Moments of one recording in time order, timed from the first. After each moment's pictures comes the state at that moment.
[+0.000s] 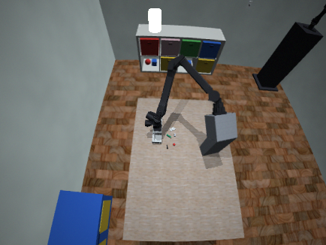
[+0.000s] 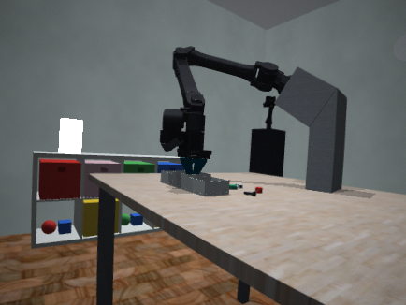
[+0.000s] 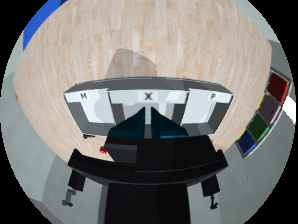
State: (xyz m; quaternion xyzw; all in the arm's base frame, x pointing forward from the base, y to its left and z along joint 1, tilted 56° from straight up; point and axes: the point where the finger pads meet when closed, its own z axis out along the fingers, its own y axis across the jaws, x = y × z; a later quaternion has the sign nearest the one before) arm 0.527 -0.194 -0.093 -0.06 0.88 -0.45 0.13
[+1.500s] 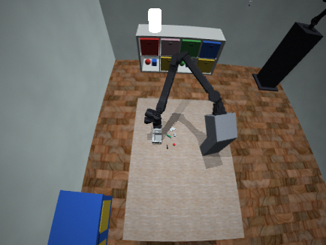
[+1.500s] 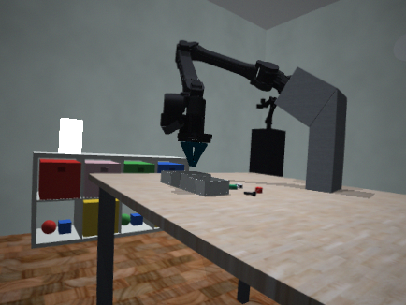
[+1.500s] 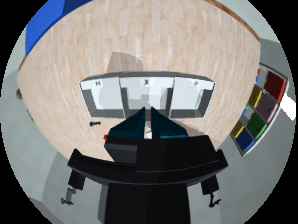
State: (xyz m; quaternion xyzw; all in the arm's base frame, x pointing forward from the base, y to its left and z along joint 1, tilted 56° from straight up) arm 0.514 -0.158 -0.064 -0.06 0.88 -0.45 0.13
